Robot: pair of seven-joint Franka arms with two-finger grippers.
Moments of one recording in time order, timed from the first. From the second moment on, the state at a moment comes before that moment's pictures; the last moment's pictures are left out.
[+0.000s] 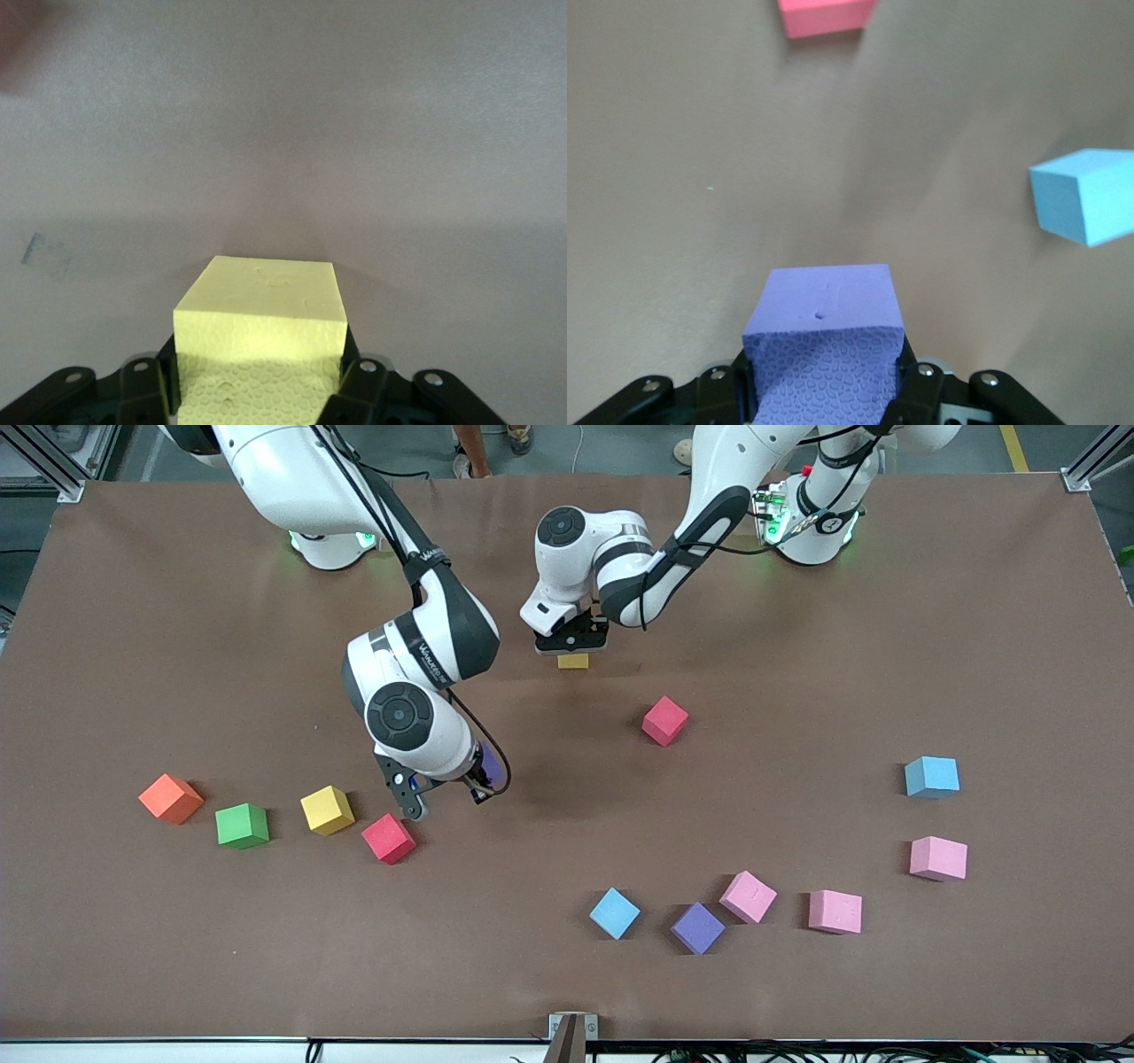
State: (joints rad) left arm -0.56 0.58 -0.54 -2.00 0.47 2.44 -1.42; right arm 0.63 0.63 -0.12 -1.39 0.19 1.89 1.55
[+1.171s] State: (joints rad) left arm -0.56 0.61 -0.53 -1.94 0.48 2.45 -1.42; right arm 0.61 0.34 -0.13 -1.94 0.19 2.21 1.88
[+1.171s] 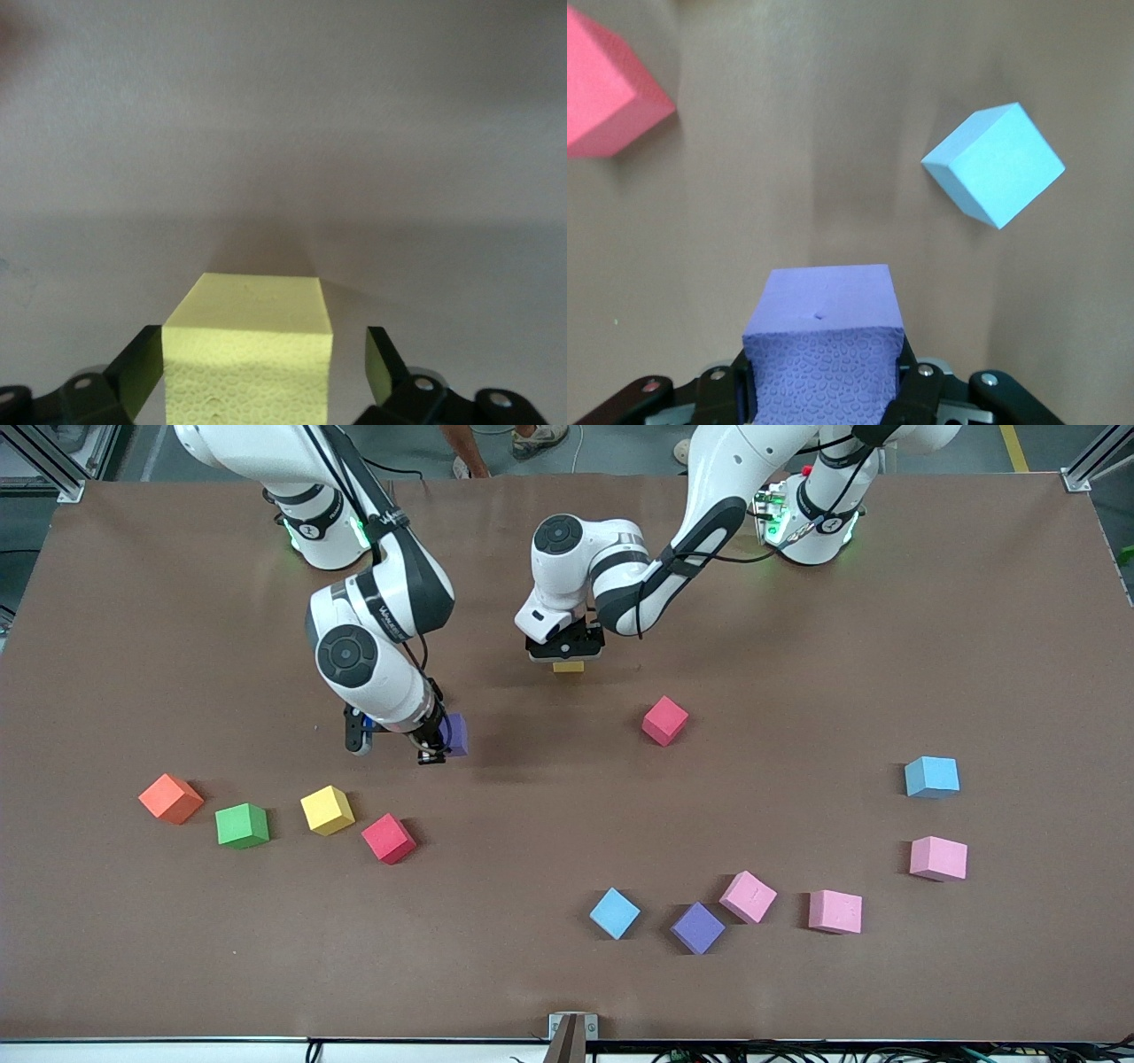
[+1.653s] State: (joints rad) left arm -0.42 0.43 -0.53 -1.92 0.48 2.36 -1.41; right arm 0.61 0.31 -0.12 -2.01 0.20 2.23 1.92
